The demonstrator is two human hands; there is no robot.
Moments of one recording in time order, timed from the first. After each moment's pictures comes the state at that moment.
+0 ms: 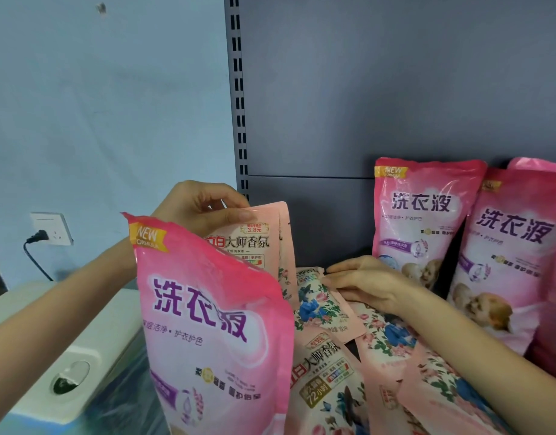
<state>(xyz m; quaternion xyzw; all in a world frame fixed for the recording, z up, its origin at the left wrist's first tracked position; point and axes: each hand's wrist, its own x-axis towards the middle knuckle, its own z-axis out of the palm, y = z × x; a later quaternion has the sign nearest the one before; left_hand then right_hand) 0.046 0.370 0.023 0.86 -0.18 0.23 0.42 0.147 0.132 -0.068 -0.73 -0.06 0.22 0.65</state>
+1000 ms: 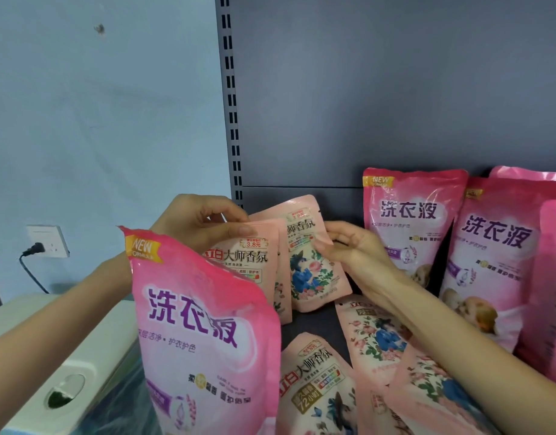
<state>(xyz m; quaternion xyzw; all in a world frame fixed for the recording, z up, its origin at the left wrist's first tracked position) 0.045 0.365 0.023 0.87 -0.19 0.24 0.39 0.131 0.138 -0.038 -0.64 -0.25 0.03 0.72</state>
